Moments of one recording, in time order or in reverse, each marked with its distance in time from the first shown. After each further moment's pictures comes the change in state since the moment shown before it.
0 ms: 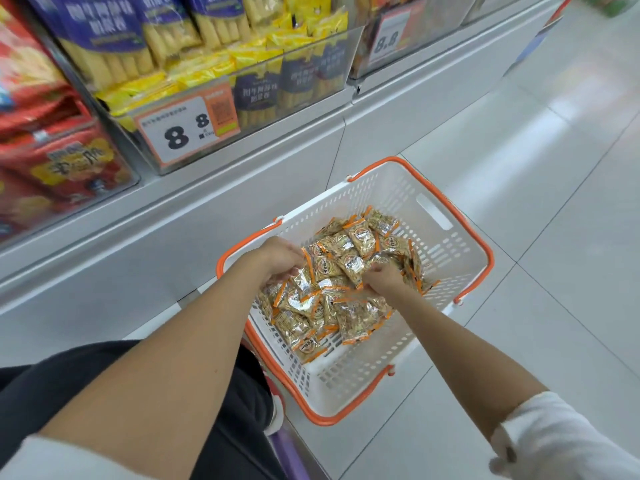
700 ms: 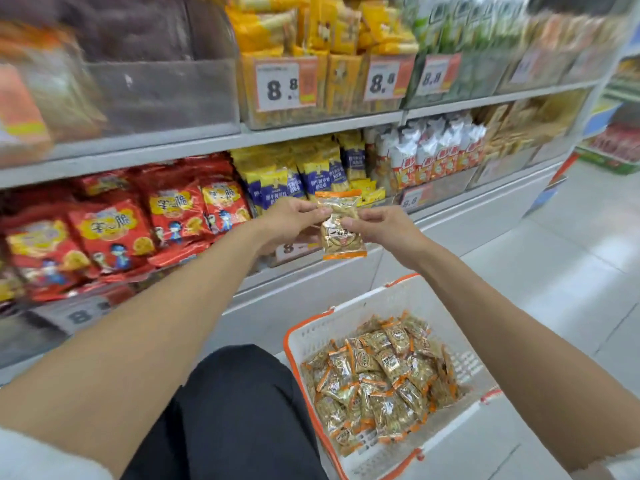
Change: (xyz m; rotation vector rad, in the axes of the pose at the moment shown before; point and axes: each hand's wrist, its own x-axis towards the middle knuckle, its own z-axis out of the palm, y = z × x) left_hand -0.220 0.110 -0.128 -0.236 0.223 0.654; right_hand -0.269 -0.248 -0.105 0.202 -0.235 -0.989
